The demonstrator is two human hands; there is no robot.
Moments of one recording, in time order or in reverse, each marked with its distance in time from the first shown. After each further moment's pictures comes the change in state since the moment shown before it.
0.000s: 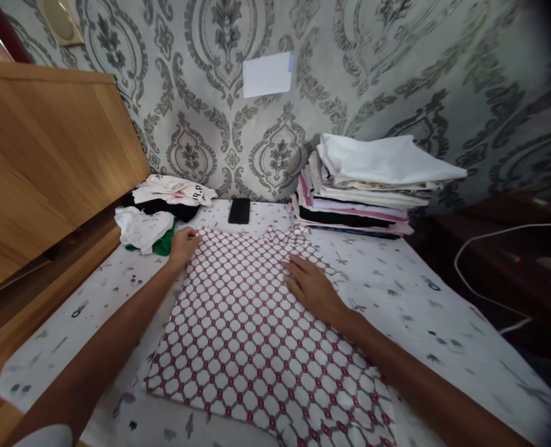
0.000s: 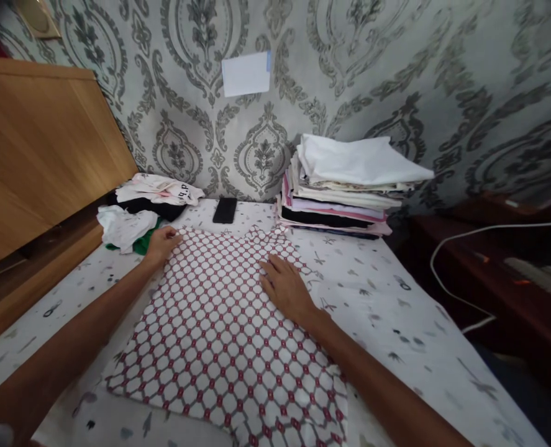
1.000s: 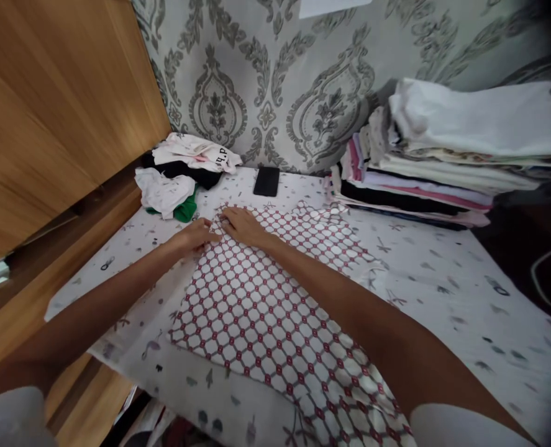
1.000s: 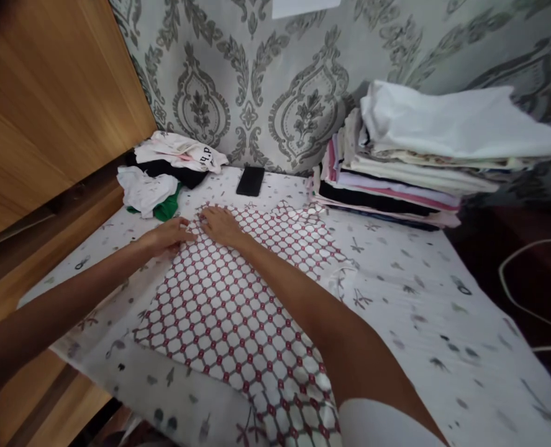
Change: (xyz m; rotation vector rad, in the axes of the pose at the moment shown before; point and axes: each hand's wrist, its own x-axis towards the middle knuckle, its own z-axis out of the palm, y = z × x) left_hand -0.056 0.011 -0.047 -0.295 -0.446 -0.545; right_hand 0.171 -0.124 0.079 0.320 -0.212 -0.285
